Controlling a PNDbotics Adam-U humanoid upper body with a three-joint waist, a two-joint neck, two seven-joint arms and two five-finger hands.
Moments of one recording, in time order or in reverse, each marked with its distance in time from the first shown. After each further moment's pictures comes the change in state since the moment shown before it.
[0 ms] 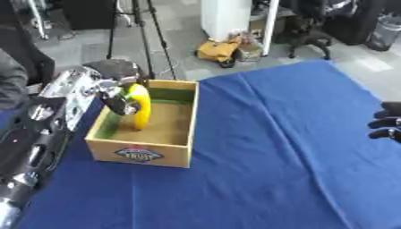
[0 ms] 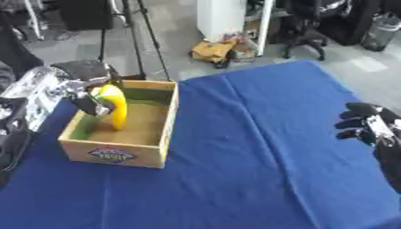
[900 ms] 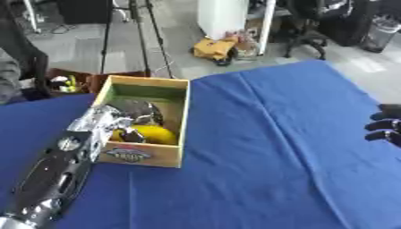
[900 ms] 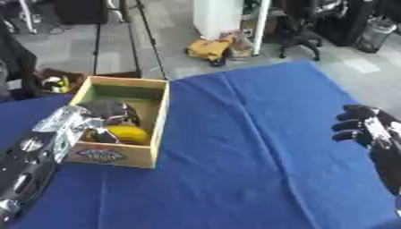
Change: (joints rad) left arm 0.074 -0.088 0.025 0.090 0.043 -0.072 0.064; right arm -0.006 0.017 0.000 0.000 -0.004 -0.001 -0.001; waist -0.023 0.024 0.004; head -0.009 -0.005
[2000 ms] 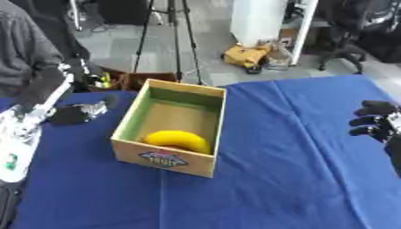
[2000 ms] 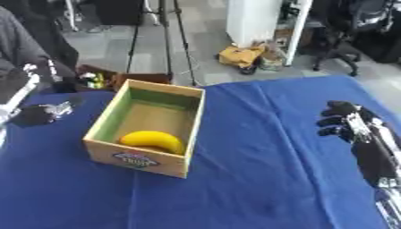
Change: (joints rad) left arm 0.316 0.063 0.227 -0.511 0.365 0.098 0.354; right arm 0.031 -0.002 -0.044 -0.037 -0.008 -0.024 -0.037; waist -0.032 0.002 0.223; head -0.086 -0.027
